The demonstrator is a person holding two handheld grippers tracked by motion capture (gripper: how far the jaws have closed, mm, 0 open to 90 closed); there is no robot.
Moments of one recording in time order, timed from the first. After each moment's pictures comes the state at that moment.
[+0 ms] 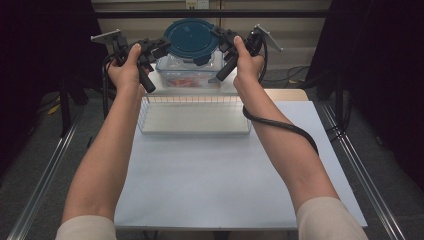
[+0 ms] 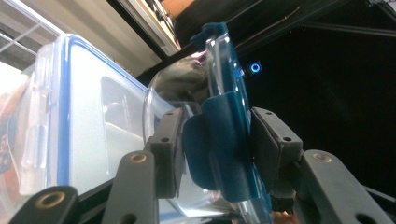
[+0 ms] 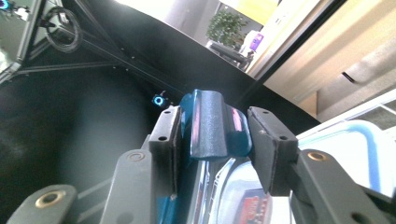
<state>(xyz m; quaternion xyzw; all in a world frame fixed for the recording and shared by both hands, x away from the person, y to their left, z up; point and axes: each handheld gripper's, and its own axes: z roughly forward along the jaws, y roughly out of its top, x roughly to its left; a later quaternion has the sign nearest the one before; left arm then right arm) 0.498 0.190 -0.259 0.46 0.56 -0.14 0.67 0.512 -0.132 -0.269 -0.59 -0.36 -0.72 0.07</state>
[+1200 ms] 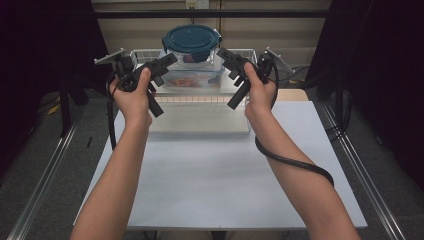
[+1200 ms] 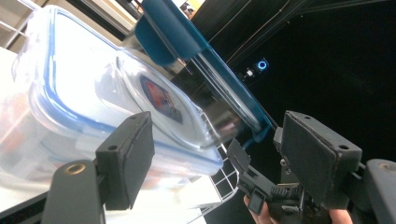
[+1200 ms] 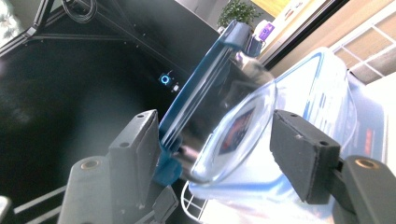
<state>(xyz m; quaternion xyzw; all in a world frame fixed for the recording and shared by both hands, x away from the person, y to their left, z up) 0.425 0.171 -0.273 0.50 0.52 -0.05 0.69 0.439 -0.148 -0.295 -0.54 -0.40 -0.73 0.06</state>
